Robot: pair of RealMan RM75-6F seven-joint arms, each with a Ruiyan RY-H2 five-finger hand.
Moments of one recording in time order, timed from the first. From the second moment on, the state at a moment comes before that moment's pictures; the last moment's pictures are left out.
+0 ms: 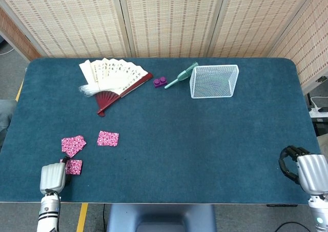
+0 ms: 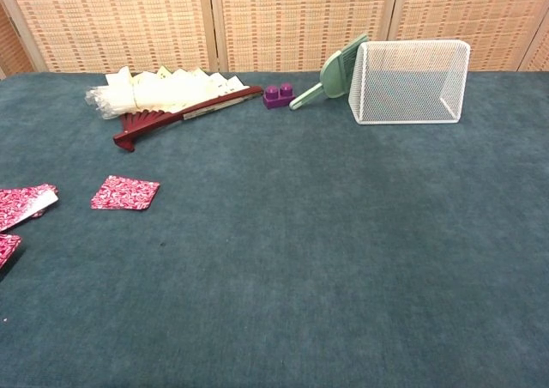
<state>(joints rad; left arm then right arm) -0.29 -1.55 0.03 -1.63 0.96 1.50 0.71 0.04 -1.13 0.06 -1.55 -1.62 1.61 -0.01</state>
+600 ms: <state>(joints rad) -0.26 -1.54 -0.01 -1.63 0.95 1.47 0.74 0.04 -1.13 0.06 -1.55 -1.61 1.62 0.00</state>
